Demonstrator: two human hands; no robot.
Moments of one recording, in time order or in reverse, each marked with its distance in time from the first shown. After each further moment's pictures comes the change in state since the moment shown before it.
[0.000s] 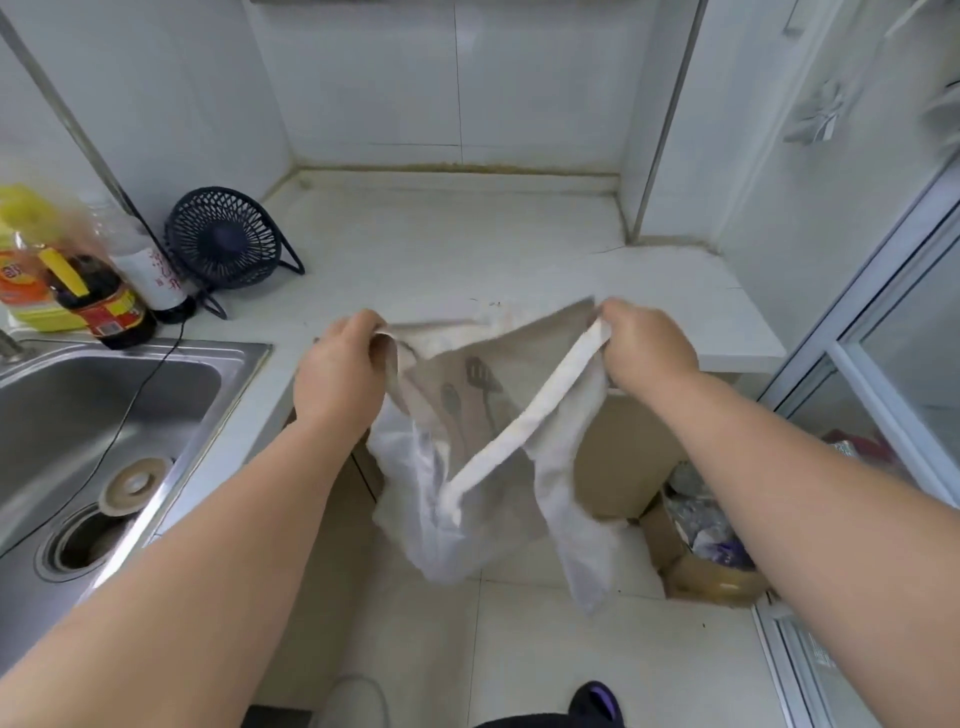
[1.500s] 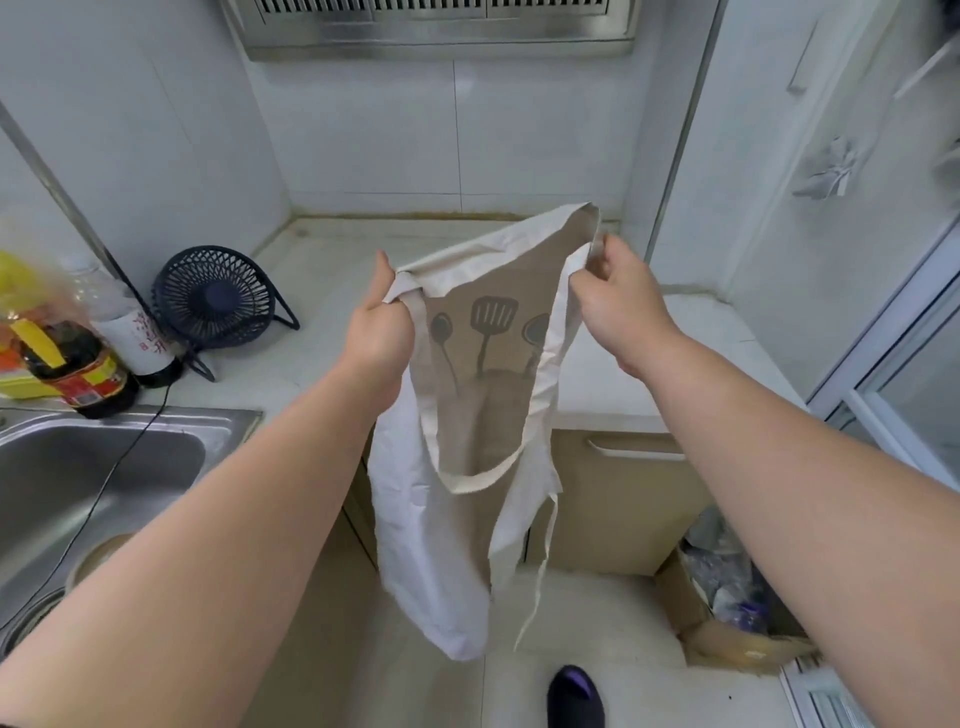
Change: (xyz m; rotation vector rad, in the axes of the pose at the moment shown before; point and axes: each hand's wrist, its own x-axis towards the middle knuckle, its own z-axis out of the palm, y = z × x) left_hand 0.097 0.055 -0.010 -1.023 -0.128 -0.265; right_hand 0.085 -0.055 -0.033 0.885 0.147 -0.055
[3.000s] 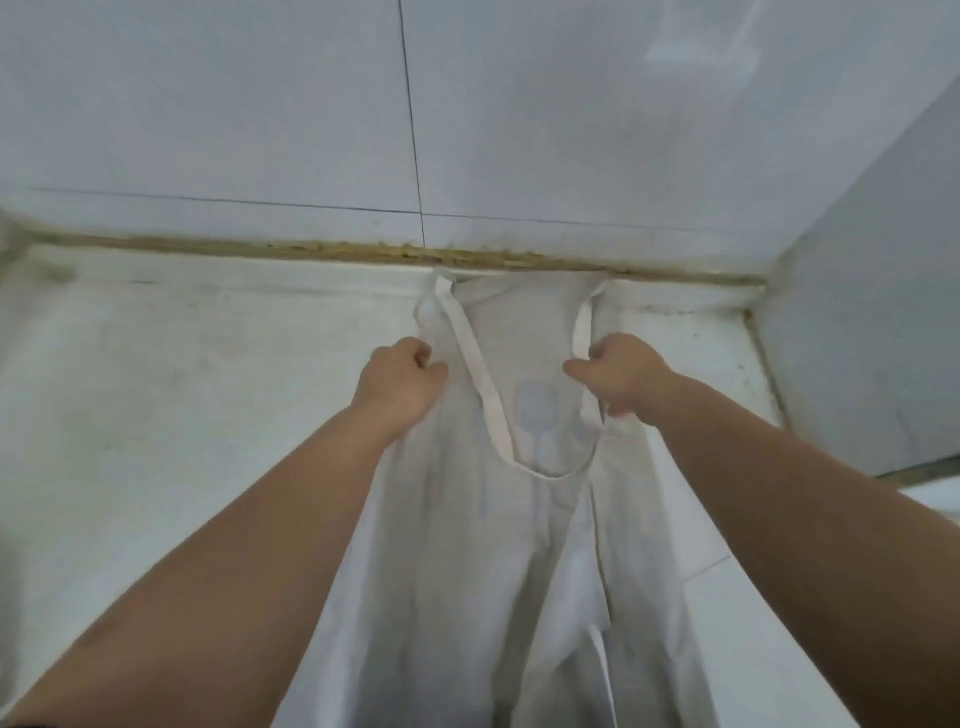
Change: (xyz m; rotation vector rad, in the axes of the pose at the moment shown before) left_hand 0.578 -0.148 0.149 0.779 -0.282 -0.287; right_hand 0.528 0.260 0.117 -0.613 -0.331 0.669
